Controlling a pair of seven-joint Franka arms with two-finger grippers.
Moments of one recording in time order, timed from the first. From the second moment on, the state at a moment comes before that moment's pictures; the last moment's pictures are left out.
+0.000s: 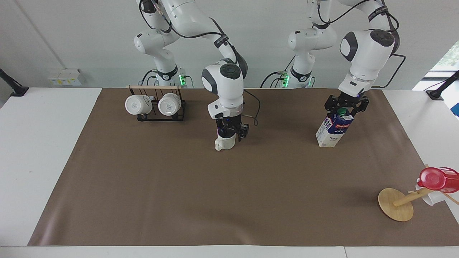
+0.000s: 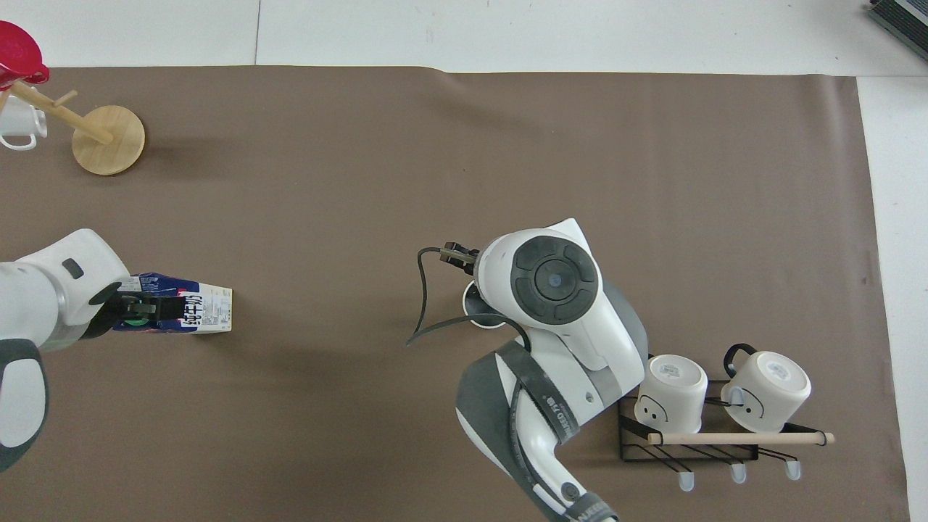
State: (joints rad) left arm 0.07 -0.26 -0.12 -2.29 -0.03 2.15 0.11; right arm 0.66 0.19 -0.12 -1.86 0.00 2.24 0.91
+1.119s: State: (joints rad) left arm 0.08 -0.26 -0.11 -2.27 -0.03 2.14 0.12; right arm 0.25 -0.10 -0.14 -1.80 0.00 1.80 0.26
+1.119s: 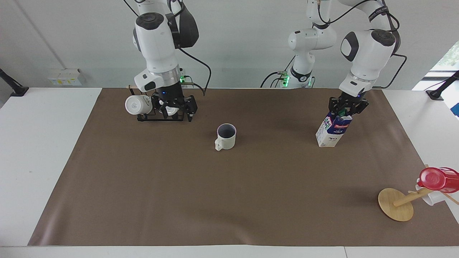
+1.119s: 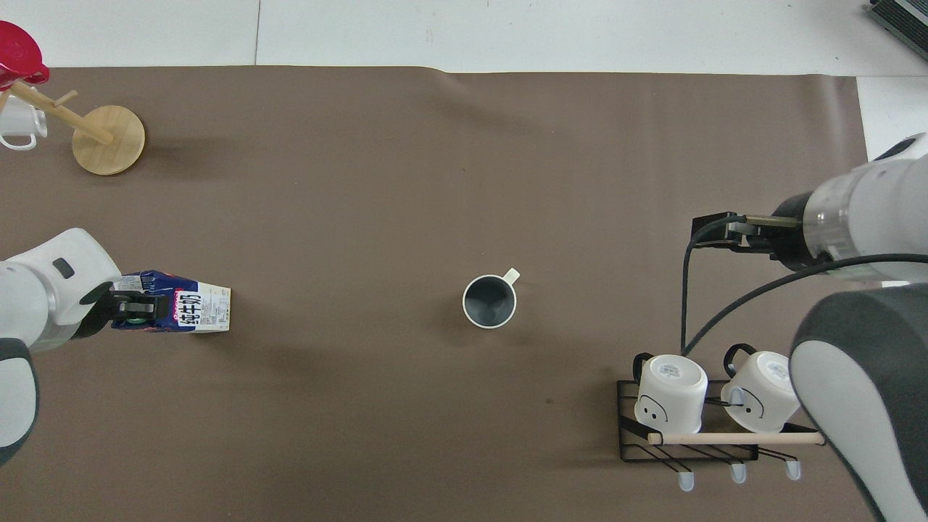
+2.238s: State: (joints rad) left arm -0.23 -0.24 -0.16 -2.04 -0.03 1.97 -0.40; right arm -0.01 -0.13 -0.14 -1.76 0.00 1.65 -0.03
